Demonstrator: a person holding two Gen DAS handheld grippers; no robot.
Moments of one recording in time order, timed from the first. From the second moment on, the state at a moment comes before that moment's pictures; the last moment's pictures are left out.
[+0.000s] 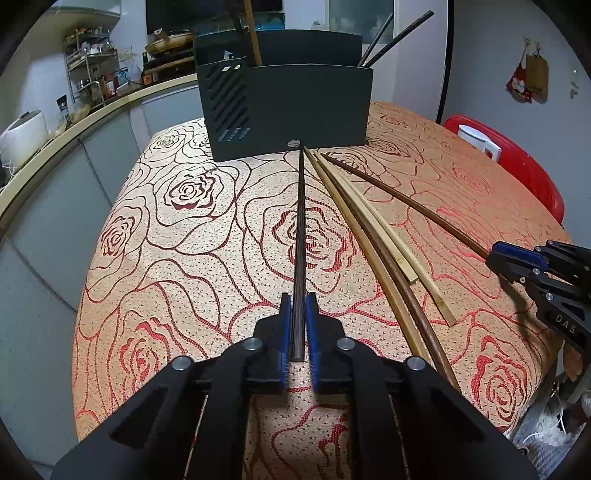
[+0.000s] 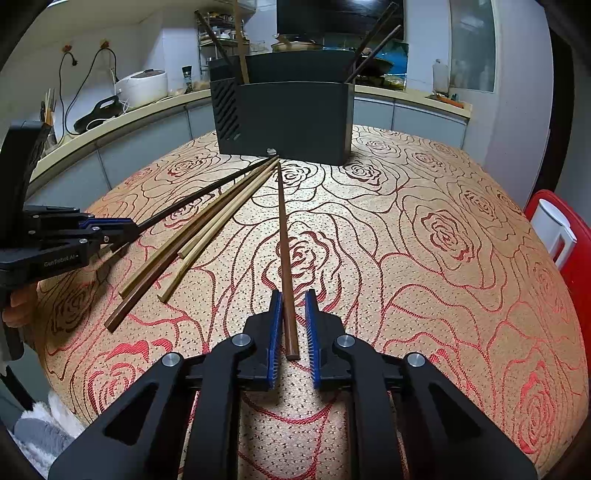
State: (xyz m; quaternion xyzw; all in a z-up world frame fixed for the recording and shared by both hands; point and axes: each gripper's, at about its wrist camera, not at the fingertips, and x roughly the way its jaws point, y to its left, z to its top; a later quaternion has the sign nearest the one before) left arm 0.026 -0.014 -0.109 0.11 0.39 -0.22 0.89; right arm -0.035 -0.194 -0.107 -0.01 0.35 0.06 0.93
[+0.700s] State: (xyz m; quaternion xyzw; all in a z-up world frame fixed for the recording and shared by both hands) left arm 0.000 -0.001 -0.035 0.11 0.29 -0.21 0.93; right arm -0.044 -0.237 -0.042 0.02 0.30 0.05 0.95
